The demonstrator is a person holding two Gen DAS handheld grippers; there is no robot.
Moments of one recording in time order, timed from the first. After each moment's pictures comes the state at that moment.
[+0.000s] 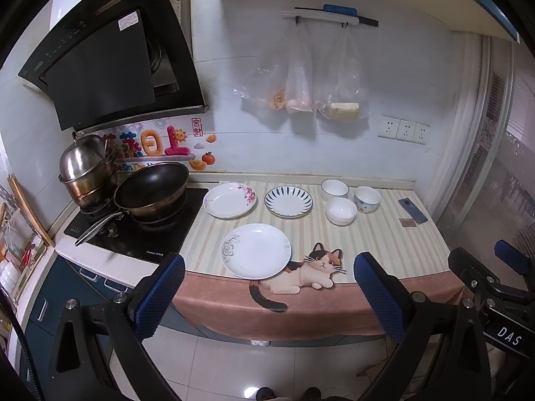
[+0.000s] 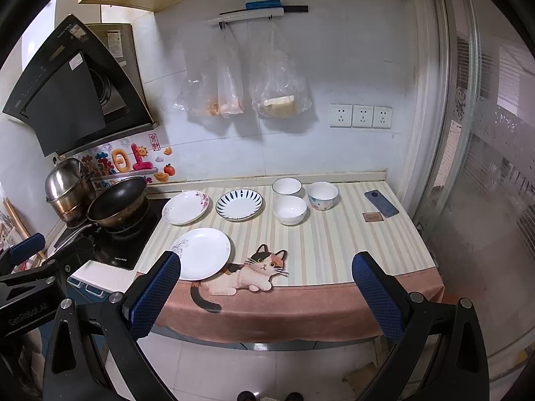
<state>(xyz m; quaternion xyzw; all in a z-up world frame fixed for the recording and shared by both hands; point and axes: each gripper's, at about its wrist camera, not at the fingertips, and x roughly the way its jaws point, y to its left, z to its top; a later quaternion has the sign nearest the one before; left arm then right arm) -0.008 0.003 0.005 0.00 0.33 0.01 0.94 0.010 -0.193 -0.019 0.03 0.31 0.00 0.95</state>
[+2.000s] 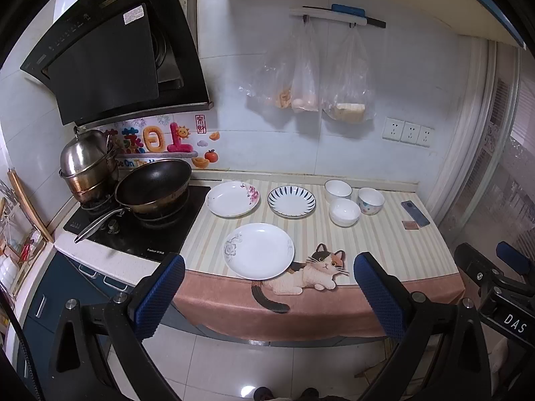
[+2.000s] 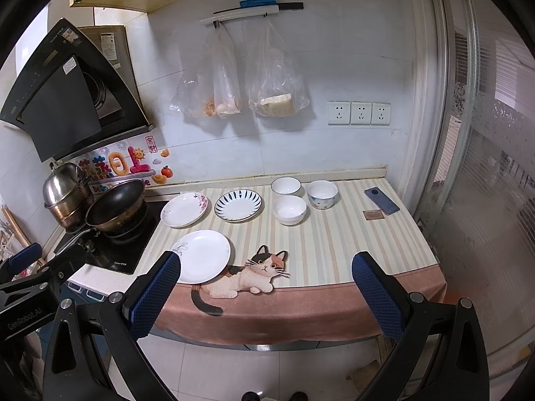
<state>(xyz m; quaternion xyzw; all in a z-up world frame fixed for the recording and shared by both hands) -0.007 0.019 -0.001 -0.01 0.33 0.01 0.94 0.011 -0.195 -0.020 0.04 0.31 0.00 0.95</state>
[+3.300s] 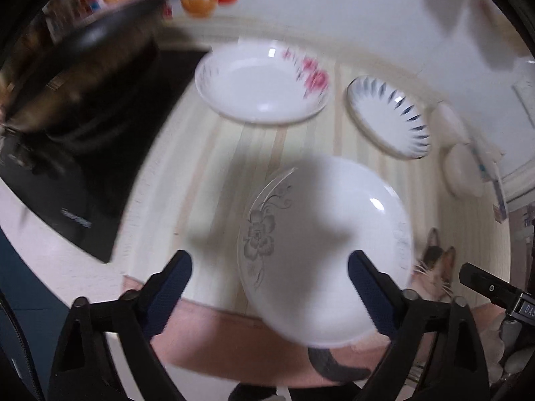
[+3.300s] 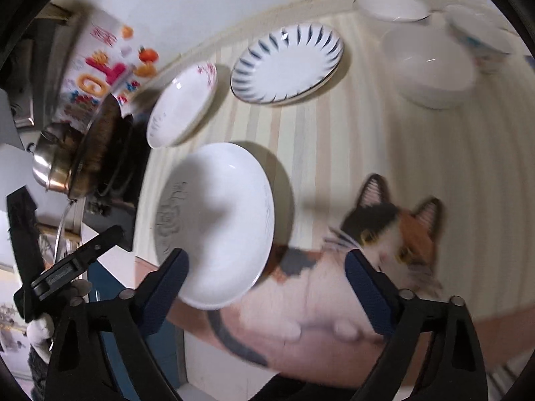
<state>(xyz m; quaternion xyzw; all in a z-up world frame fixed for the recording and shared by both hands) 0.319 0.143 -0.309 -0.10 0.58 0.02 0.80 0.398 -0.132 -0.366 0.16 0.60 0.17 0.76</state>
